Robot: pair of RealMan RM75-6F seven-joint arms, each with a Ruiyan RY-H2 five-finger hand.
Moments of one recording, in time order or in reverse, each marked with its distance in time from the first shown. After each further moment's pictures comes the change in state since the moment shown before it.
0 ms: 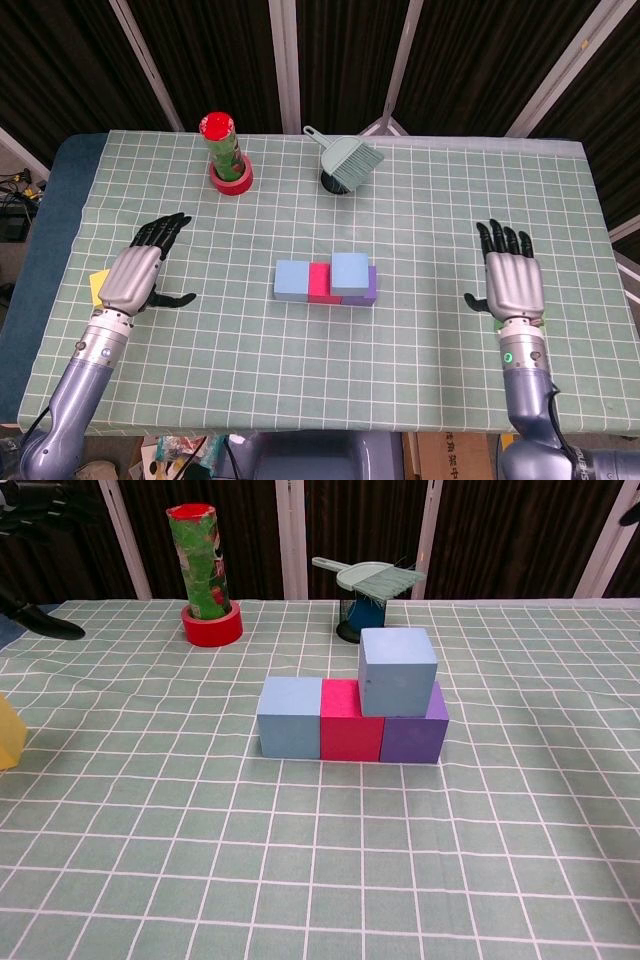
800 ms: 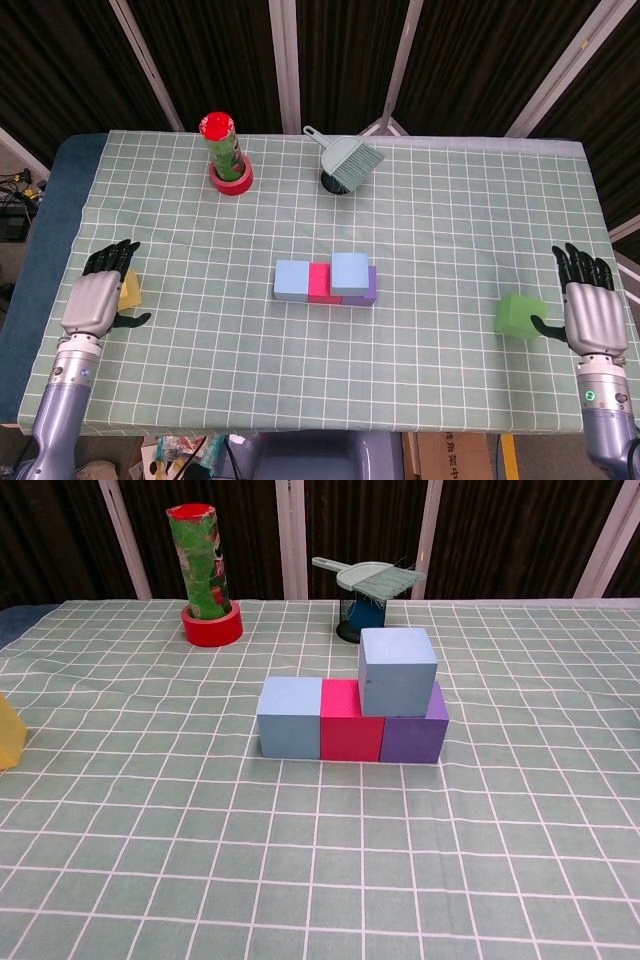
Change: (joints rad) left arm 0.101 -0.040 0.099 0.048 -0.121 0.155 0.182; right arm -0.290 0.103 -0.130 0.227 -0.386 -0.086 0.380
